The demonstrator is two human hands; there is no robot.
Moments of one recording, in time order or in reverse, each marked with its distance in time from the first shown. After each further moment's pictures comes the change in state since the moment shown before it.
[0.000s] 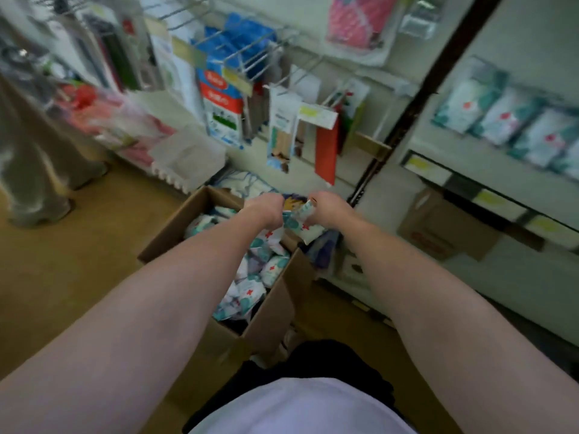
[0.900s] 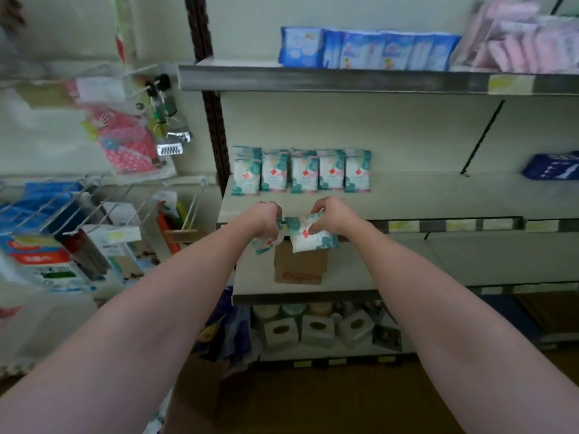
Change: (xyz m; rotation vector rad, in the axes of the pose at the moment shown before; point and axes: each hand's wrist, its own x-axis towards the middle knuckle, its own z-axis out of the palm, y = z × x) left_hand -0.044 0.365 -0.096 0.174 0.144 0.560; right_hand -0.242 0.268 -0.159 0.413 0.548 0.439
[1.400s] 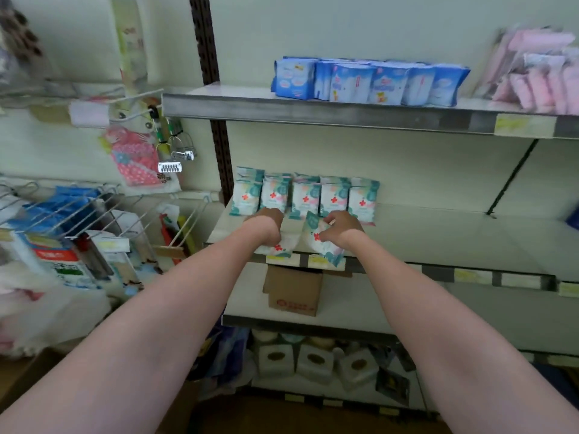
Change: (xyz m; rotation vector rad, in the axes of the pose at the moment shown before) left_hand 0.058 0.060 -0.021 0.093 0.039 -0.181; right_hand 0.068 0.057 -0.050 0.144 -0.019 -0.007
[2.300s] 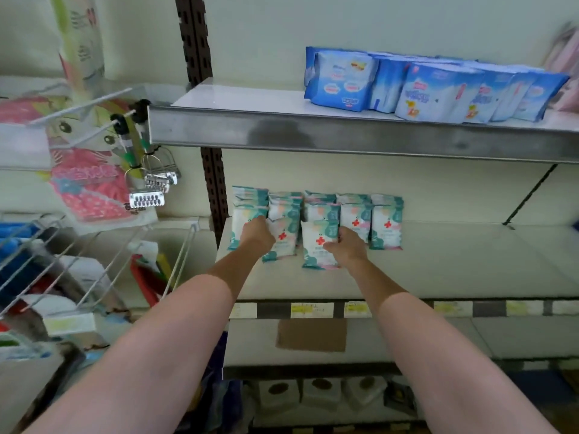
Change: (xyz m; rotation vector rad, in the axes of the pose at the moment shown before) left_hand 0.186 -0.106 0.035 -0.649 0.153 -0.127; right_hand 0.138 -0.025 0.075 0.202 0.245 0.198
